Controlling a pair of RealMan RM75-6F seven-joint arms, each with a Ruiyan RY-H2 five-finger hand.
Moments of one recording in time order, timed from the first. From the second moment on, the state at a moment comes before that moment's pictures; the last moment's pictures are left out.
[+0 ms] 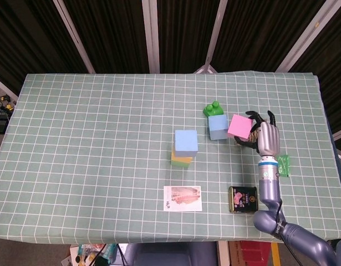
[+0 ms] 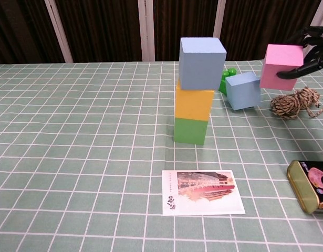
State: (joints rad) left arm 0.05 -1.03 -0.13 -1.81 1.24 1.59 0.17; right arm 0.54 -1.65 0.47 -1.23 -1.10 1.17 0.07
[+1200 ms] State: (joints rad) left arm 0.04 -1.04 -0.11 -1.81 1.25 1.59 0.22; right arm 0.31 -1.39 0.20 -1.47 -1.25 1.13 0.18
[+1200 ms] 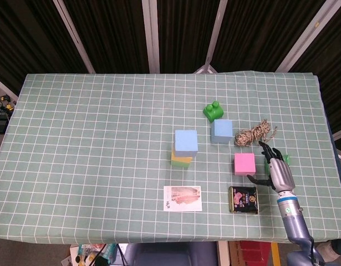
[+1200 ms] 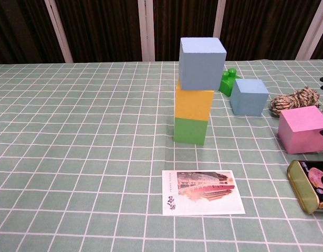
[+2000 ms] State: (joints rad) left arm 0.05 -1.04 -0.12 -1.81 1.25 1.59 0.19; right arm 0.44 -1.30 0.40 -1.85 -1.02 1.11 0.12
